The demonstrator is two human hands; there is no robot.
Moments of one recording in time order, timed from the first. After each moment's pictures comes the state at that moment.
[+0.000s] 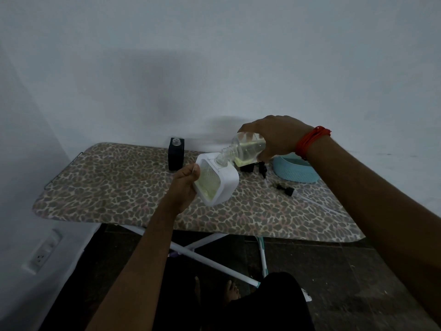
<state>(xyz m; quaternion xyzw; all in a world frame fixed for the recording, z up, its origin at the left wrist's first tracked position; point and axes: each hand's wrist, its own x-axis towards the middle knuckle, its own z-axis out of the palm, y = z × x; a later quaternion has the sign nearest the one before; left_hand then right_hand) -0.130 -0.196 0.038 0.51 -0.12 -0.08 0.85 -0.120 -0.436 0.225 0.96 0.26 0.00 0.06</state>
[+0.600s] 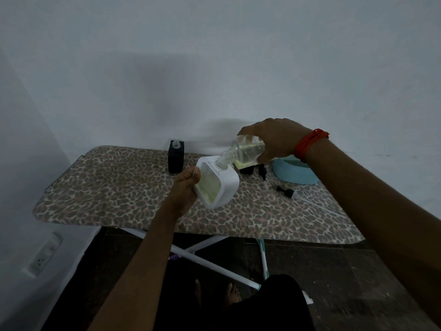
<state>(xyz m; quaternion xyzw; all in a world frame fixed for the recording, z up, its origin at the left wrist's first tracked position) -0.126 -0.199 0.032 0.52 -0.13 -0.06 0.84 -0.122 -0.437 0.225 0.97 0.25 0.00 0.06</state>
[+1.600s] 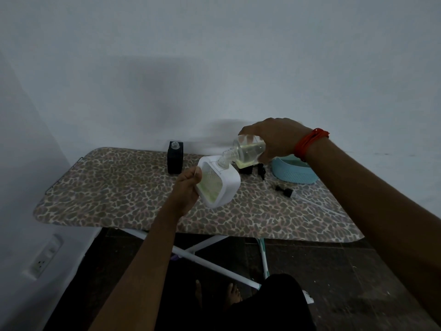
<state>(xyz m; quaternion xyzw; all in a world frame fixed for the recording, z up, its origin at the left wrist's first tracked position) -0.126 -0.204 0.033 0.53 -0.11 -0.06 0.84 -0.125 -0.442 0.227 0.97 0.25 0.00 0.06</state>
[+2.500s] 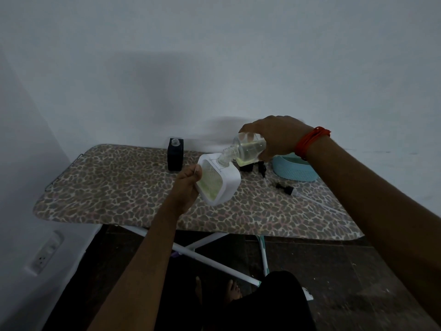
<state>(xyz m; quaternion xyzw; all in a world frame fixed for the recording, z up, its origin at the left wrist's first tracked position) -0.132 -0.205 0.038 0.51 -0.13 -0.07 0.85 -0.123 -0.441 0.224 0.97 0.25 0.00 0.07</state>
